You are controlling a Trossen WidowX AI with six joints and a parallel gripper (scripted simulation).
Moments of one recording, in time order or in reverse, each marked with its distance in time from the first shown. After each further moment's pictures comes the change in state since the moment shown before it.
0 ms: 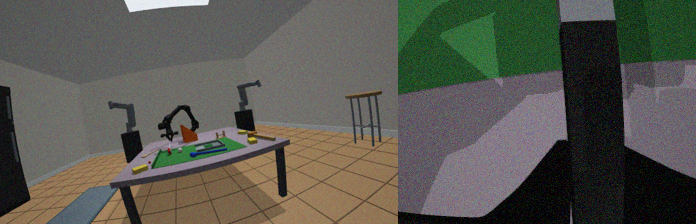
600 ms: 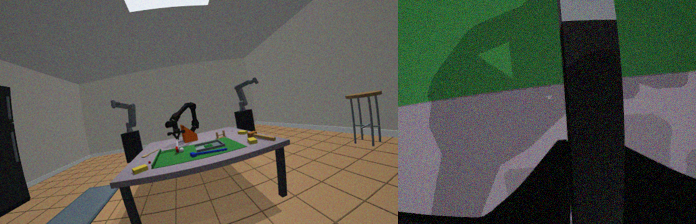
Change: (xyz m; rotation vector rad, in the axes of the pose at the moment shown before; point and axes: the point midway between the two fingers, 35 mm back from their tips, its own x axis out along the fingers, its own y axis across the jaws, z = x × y) arm -0.005 0.075 0.008 -0.002 0.002 -0.007
